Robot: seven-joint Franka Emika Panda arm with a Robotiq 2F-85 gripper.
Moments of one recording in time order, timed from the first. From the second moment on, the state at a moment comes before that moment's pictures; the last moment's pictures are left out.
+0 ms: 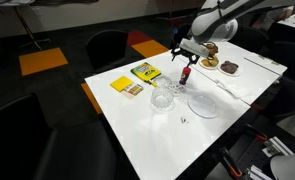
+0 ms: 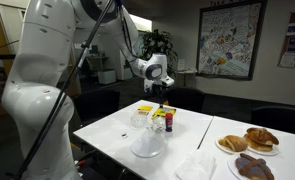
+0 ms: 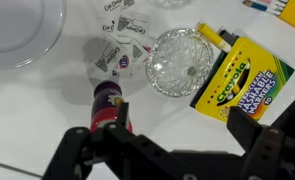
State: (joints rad) arm 0.00 0.37 -0.06 -2.07 0.23 2.65 0.72
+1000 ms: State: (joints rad) arm 0.03 0.63 -0.05 -1.75 0.27 2.52 0.85
